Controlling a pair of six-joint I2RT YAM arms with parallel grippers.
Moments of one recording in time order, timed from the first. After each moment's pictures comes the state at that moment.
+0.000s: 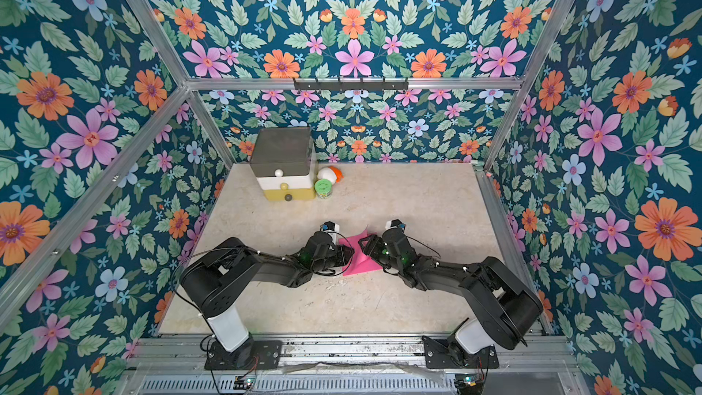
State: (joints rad) left arm -0.76 1.78 0.62 0.53 0.11 -0.78; right arm 0.72 1.52 0.57 0.40 -0.13 1.14
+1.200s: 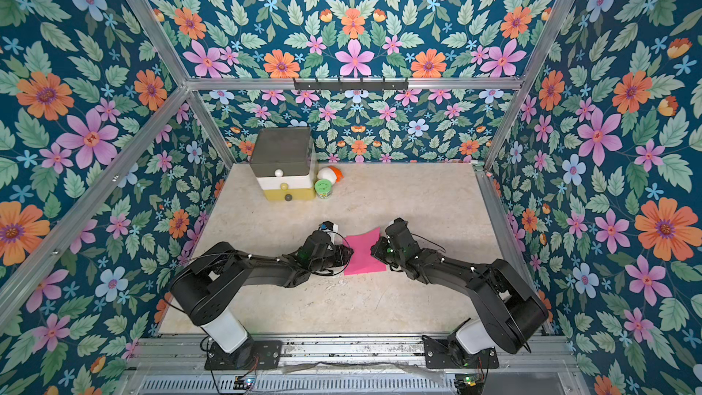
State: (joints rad) left arm -0.76 1.65 0.62 0.40 0.09 -0.76; right arm 0.66 1.44 0.62 0.13 -0.17 1.02
